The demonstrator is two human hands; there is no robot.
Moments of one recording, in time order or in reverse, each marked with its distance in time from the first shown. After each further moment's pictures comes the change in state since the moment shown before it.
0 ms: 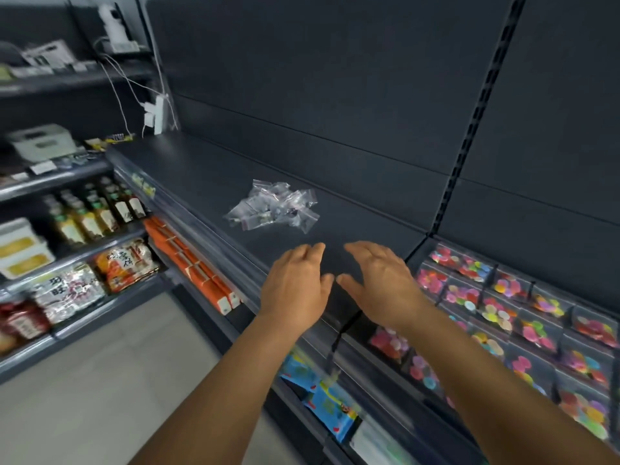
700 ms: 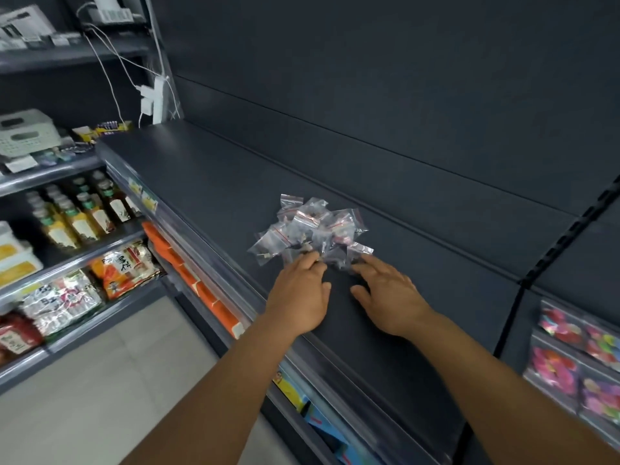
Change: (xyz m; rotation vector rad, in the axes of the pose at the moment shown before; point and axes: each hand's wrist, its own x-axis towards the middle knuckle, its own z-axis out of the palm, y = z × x) left_hand 0.129 -0.142 0.044 -0.046 -0.221 0.019; right_hand 0.162 -0.007 0.081 0.004 -0.256 0.096
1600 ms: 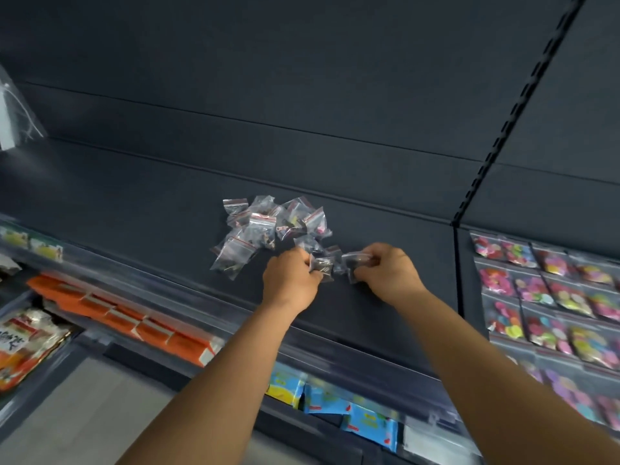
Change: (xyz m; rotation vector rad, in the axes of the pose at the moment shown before) left_hand 0.024 0.000 -0.007 -0.306 -0.043 0.005; right_hand -0.026 -0.022 0.002 0.546 0.442 0.610
